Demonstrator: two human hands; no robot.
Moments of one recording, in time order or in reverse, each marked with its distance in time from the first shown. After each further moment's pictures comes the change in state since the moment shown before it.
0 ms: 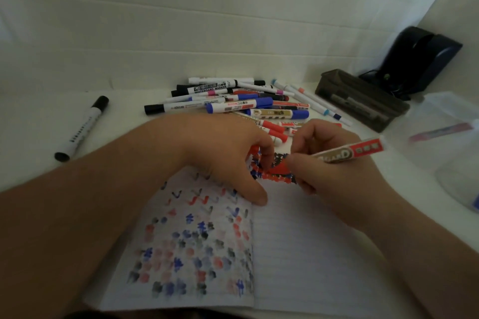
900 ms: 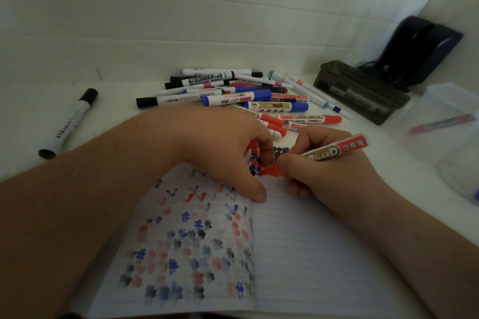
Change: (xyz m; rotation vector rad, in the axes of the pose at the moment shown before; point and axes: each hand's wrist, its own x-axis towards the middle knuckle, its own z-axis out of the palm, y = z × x) left_hand 0.003 -0.002 0.001 -0.026 -0.016 0.026; right_hand 0.000 0.004 0.005 -0.055 -0.010 0.159
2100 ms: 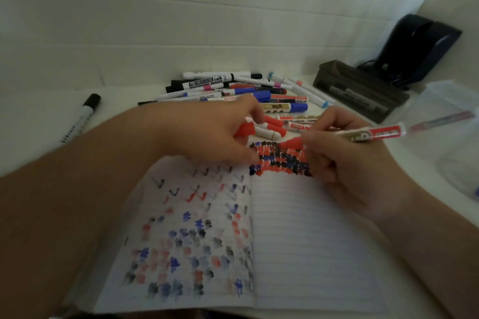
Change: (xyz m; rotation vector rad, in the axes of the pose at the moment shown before) left_hand -0.011 -0.014 -0.004 -0.270 0.089 -0.114; right_hand 0.009 0.014 -0.018 0.481 -0.051 -0.095
